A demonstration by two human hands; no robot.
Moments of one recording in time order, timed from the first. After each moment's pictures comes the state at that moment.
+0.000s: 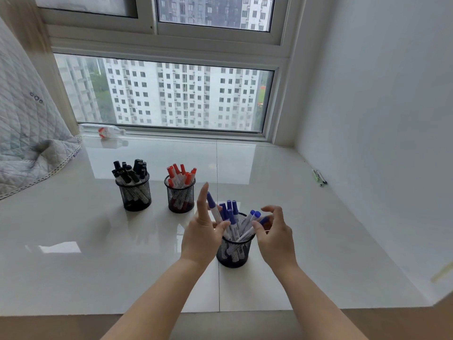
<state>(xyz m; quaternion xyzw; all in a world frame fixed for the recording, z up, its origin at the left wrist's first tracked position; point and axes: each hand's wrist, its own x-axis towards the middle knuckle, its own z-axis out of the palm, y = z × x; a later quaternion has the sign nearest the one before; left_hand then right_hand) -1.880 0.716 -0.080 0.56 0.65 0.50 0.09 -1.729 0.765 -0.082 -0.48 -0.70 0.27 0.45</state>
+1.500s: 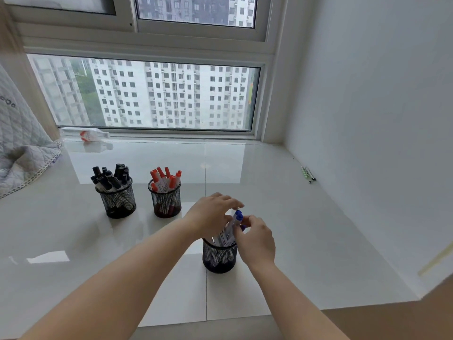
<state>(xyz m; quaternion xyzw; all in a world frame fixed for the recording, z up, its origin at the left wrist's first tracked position) -1.880 0.783 -0.041 0.79 0.60 0.12 0.05 -1.745 0.771 -0.081 -0.61 -0.66 0.27 0.34</state>
